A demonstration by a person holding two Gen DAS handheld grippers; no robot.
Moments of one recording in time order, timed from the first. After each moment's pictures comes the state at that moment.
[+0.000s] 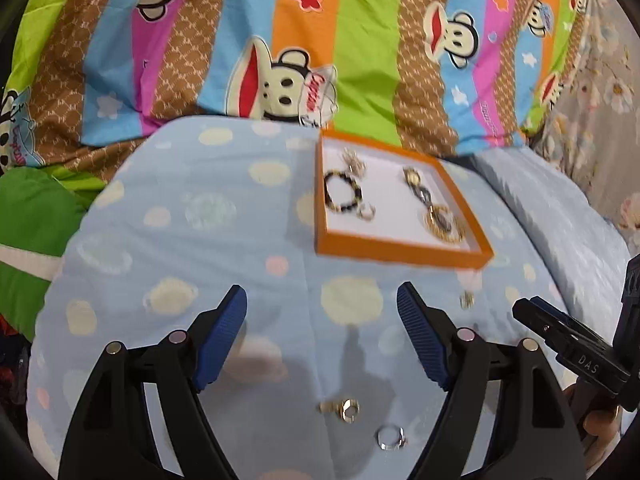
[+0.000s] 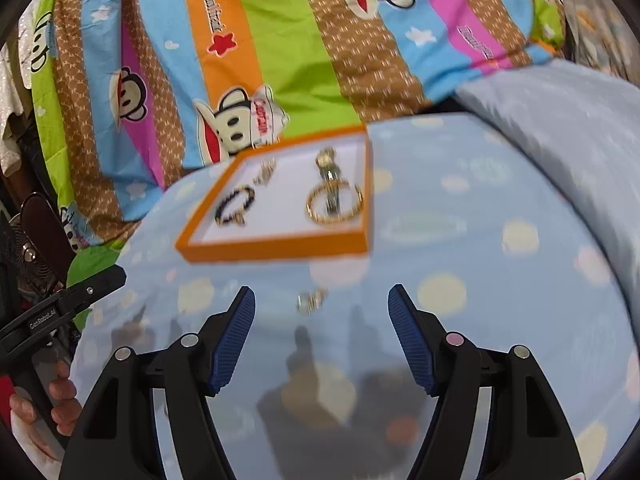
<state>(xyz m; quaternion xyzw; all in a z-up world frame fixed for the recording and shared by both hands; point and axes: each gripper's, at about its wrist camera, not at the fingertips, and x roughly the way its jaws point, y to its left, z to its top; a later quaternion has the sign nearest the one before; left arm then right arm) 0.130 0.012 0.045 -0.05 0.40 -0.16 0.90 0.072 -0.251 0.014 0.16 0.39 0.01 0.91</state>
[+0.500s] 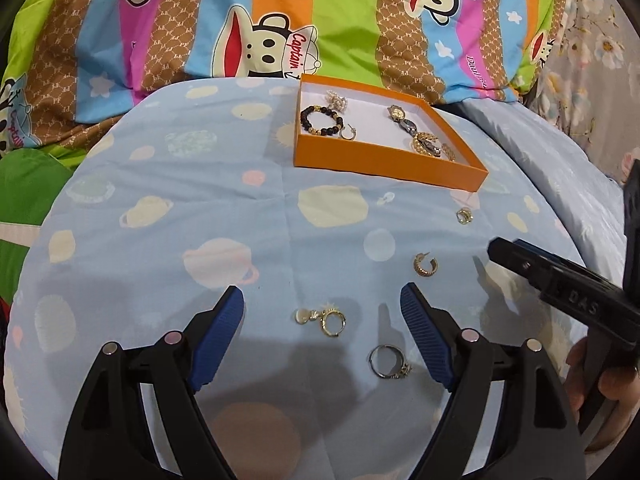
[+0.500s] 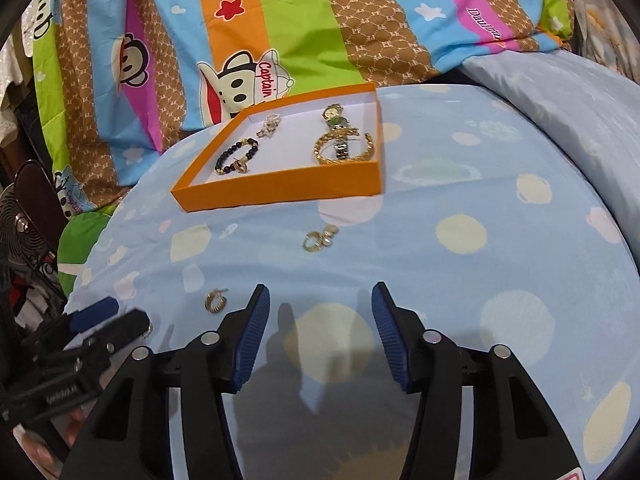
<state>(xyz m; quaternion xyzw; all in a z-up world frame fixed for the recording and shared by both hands) 0.085 -0.001 0.007 -0.02 0.42 -0.17 0.89 0.077 -0.224 -0.006 0.13 0.41 0.01 0.90</state>
